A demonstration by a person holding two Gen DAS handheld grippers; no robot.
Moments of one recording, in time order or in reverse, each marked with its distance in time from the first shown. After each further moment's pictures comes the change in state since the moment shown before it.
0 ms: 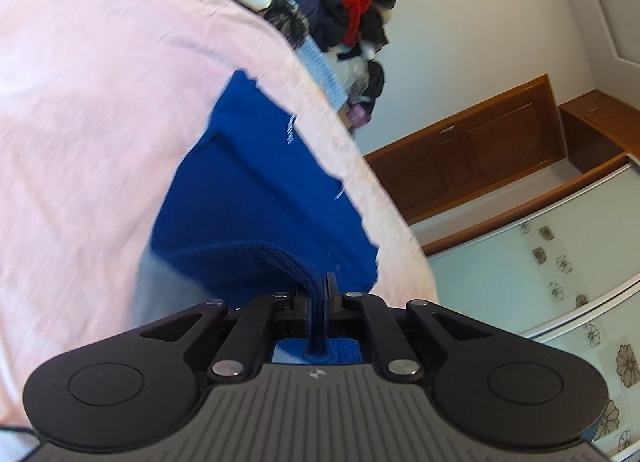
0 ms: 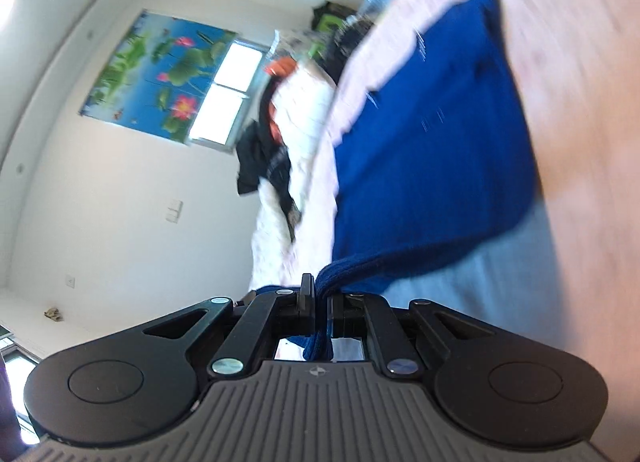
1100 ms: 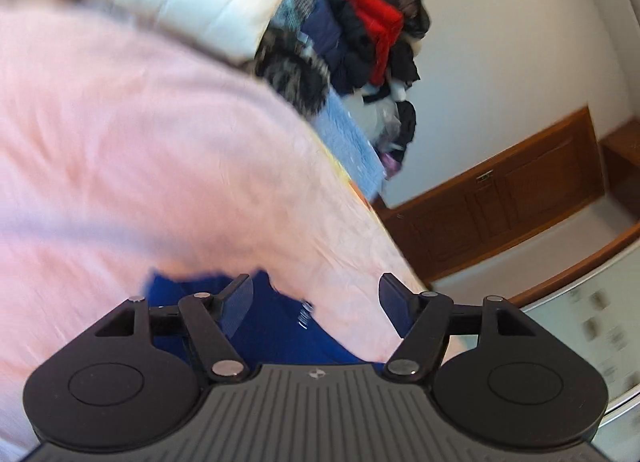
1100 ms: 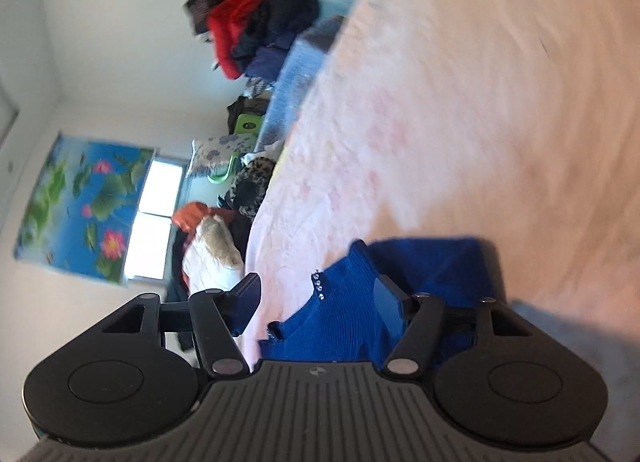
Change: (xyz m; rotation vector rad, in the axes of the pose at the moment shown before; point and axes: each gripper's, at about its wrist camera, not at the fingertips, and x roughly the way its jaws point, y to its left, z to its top) left arm 0.252 0.011 0.221 0.106 -0.114 0.164; right arm 0.149 -0.138 0.276 0.152 -0.236 -0.179
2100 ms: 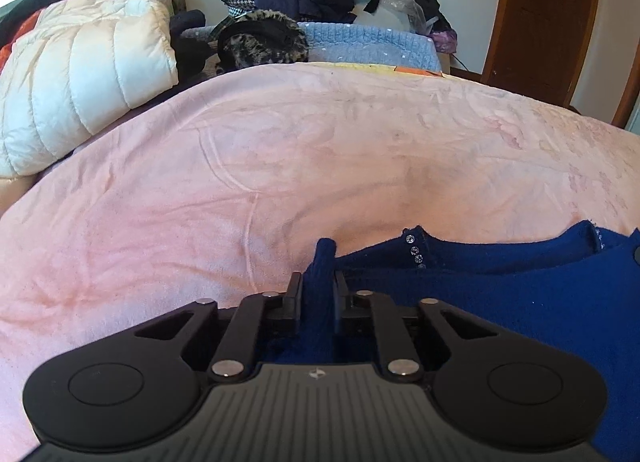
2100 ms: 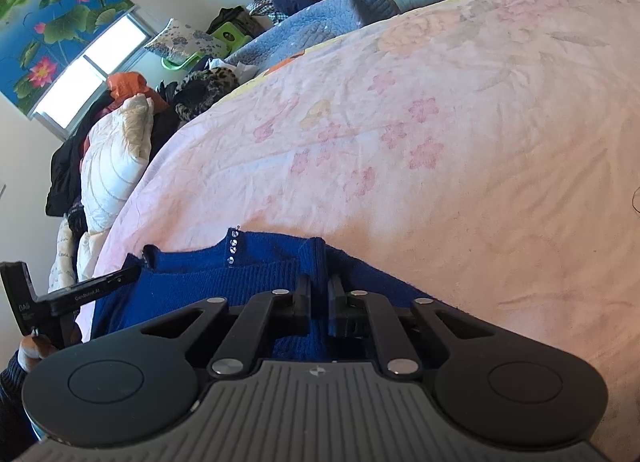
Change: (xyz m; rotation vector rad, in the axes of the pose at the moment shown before) left arm 0.098 -0.056 -0.060 0.684 0.115 0.436; right arm 0.052 0.037 -0.003 -0.469 0.131 -0.315
